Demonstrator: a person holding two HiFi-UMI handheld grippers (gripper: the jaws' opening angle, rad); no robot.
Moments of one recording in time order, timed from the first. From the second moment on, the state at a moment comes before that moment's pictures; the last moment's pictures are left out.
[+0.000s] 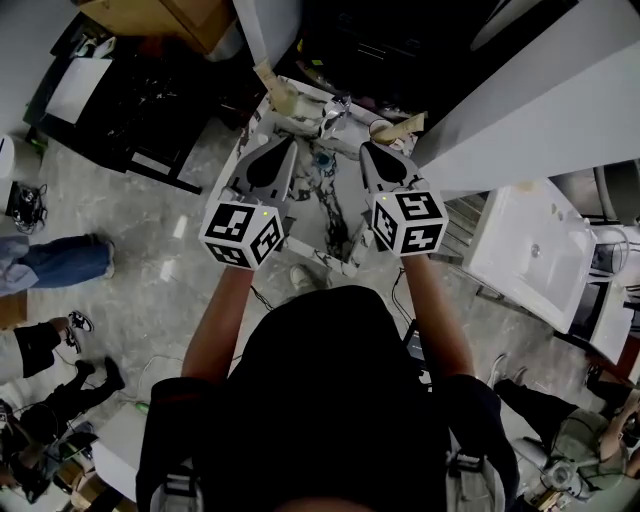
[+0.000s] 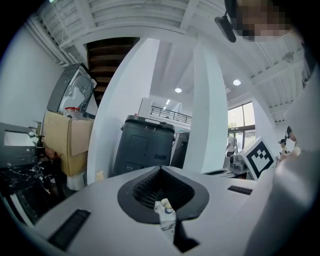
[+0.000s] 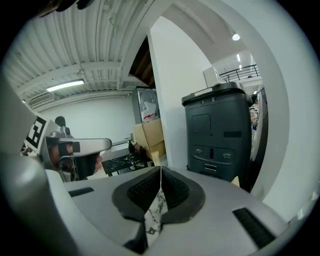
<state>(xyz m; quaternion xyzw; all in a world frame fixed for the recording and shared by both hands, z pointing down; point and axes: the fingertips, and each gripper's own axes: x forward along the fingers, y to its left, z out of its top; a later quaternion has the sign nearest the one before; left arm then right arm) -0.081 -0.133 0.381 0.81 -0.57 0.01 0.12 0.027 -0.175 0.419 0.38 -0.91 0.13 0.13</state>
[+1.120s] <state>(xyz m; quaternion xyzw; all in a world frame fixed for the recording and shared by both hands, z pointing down) -0.011 -0.187 0.449 0.81 -0.56 0.06 0.19 0.117 -0.266 0.564 0.38 -0.85 0.30 0.23</state>
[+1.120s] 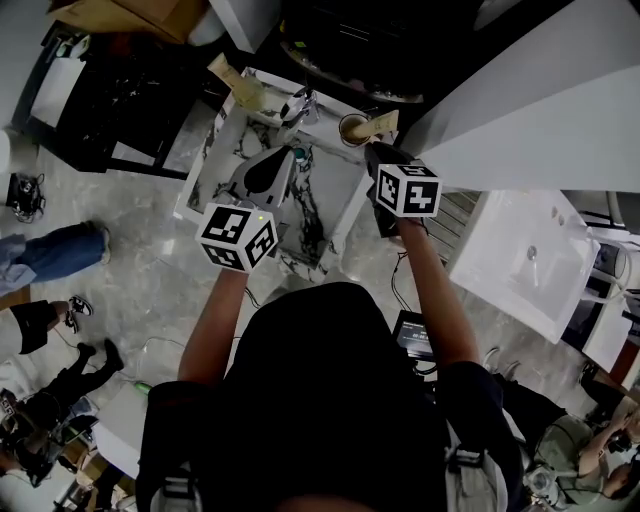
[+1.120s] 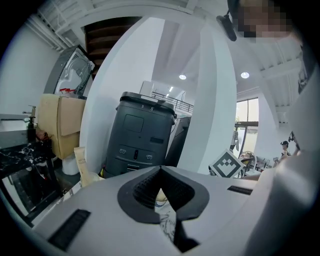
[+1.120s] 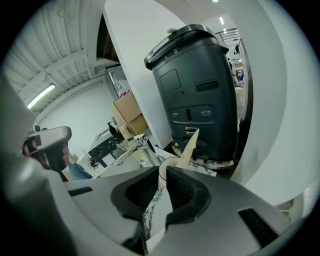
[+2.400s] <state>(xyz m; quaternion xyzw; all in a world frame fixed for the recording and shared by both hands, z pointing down) -0.028 -0.193 0.466 0.77 -0.60 0.08 0.21 0.112 -0.331 0.626 0.40 -0.82 0.31 0.28</state>
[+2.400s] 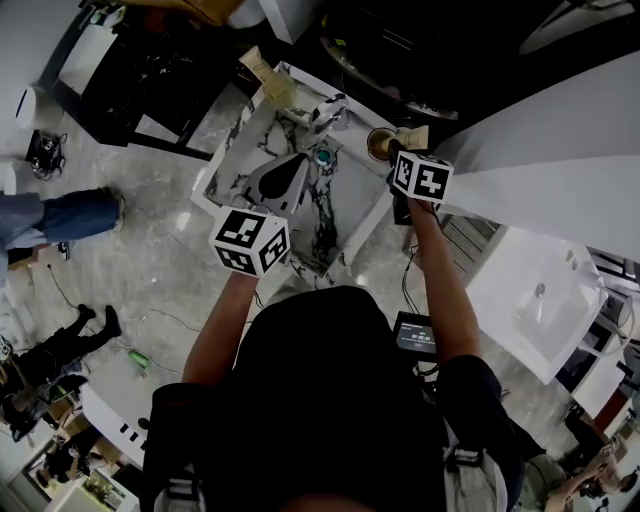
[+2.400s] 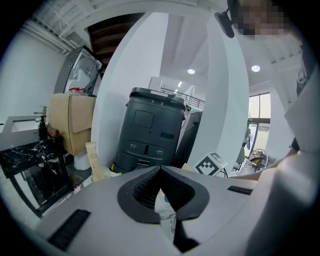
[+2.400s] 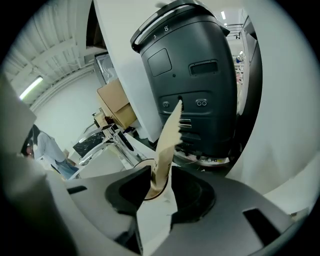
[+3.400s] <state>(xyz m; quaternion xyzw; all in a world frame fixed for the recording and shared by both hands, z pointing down) -0.034 -0.183 0.459 0.77 -0.60 0.06 0.20 0.113 -0.323 0.600 0.41 -0.83 0.26 0.28</state>
